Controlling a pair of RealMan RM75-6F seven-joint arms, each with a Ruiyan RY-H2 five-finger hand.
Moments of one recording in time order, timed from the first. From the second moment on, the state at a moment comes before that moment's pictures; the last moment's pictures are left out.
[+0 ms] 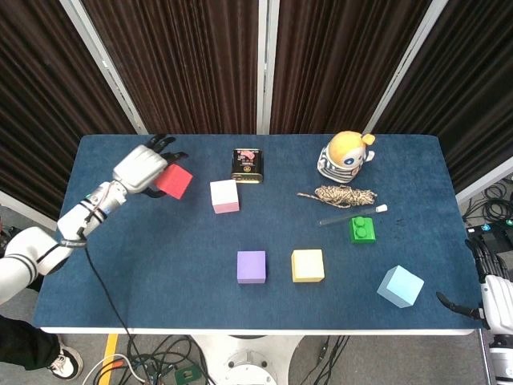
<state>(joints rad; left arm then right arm) -1.02 -1.30 0.13 -1.01 1.44 0.95 -0.38 -0.01 -1.06 0.10 -1.68 -1.43 1.42 0.25</state>
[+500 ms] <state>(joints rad) -0.92 -1.35 0.02 -1.07 1.25 0.73 -0.26 0.02 -1.10 0.11 -1.62 -1.34 1.37 0.24</state>
